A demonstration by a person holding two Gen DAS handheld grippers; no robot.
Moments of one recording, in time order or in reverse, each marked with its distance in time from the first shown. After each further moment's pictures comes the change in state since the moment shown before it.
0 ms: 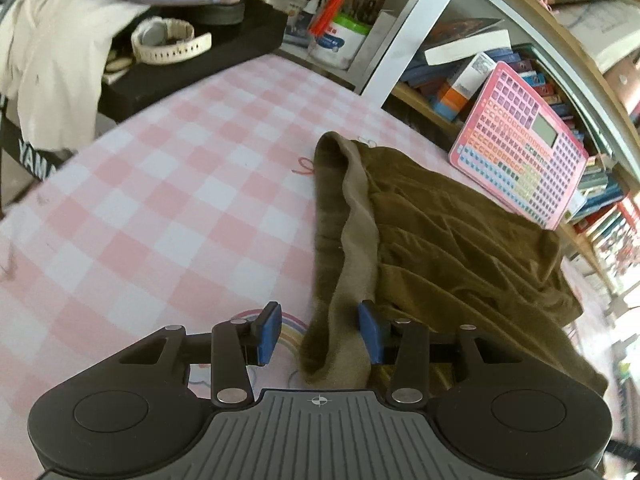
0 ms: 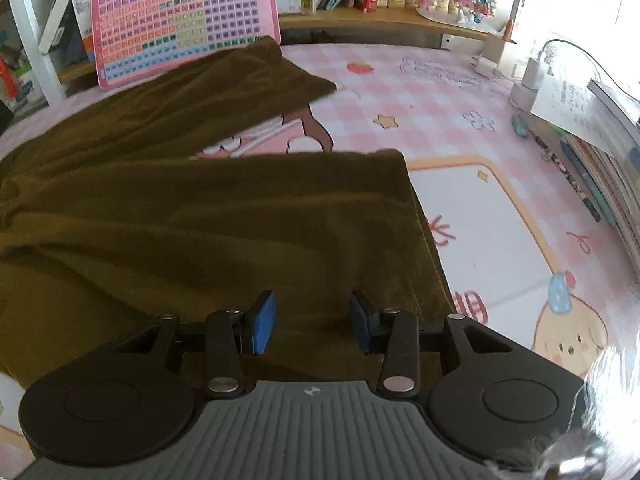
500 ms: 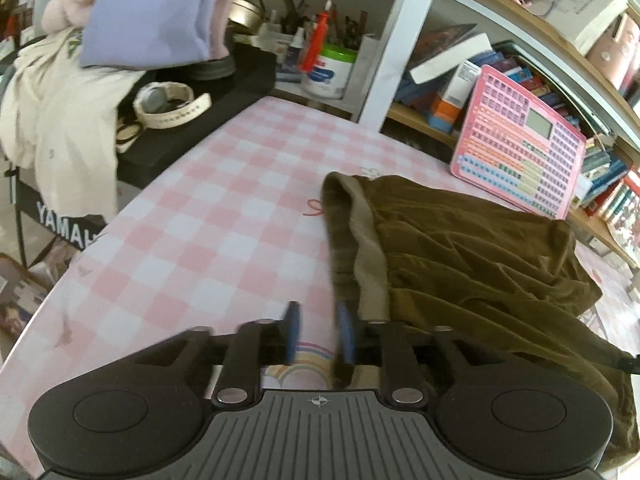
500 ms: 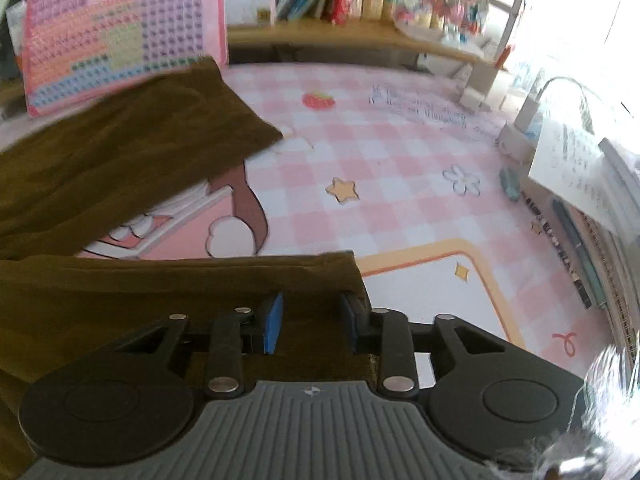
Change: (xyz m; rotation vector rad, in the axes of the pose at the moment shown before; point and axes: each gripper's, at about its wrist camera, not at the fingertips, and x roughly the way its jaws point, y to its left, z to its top) left arm -0.033 -0.011 0.010 0.135 -0.076 0.107; right arm 0.046 -0.024 0.075 -0.011 -0.051 -0.058
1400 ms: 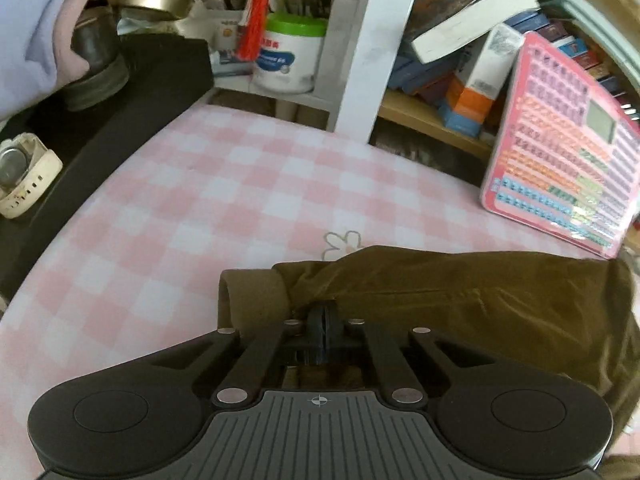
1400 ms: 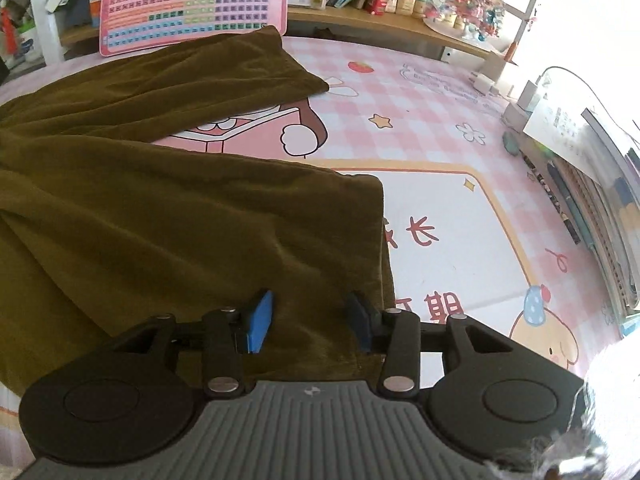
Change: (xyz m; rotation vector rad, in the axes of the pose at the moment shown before) left arm 0.155 -0.064 0.107 0.069 0.063 0.022; right arm -0.051 0.032 -0.074 -0.082 0.051 -0.021
